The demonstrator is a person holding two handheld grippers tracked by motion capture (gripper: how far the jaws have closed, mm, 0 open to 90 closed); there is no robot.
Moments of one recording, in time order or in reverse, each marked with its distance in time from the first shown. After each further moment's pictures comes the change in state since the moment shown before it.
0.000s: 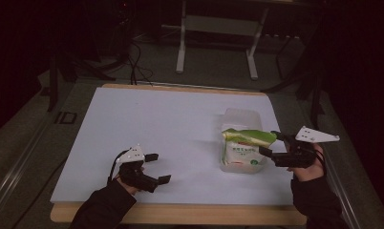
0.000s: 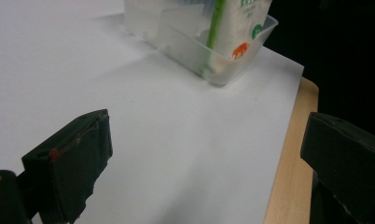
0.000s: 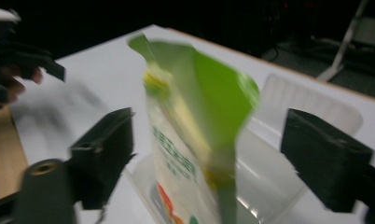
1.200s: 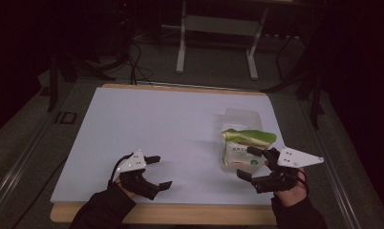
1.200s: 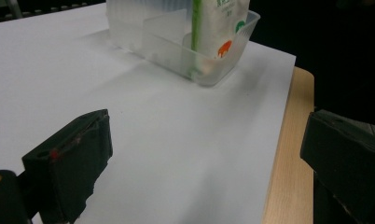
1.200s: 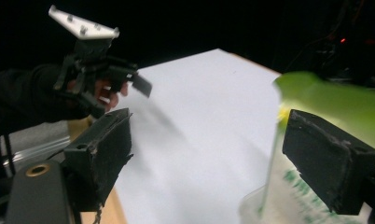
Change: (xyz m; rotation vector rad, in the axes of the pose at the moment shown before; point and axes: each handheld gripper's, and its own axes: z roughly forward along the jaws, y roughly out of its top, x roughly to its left) left arm -0.013 -0.004 -0.002 -0.031 -0.006 0.132; right arm 0.089 -0.001 0.014 -0.074 0.178 -0.096
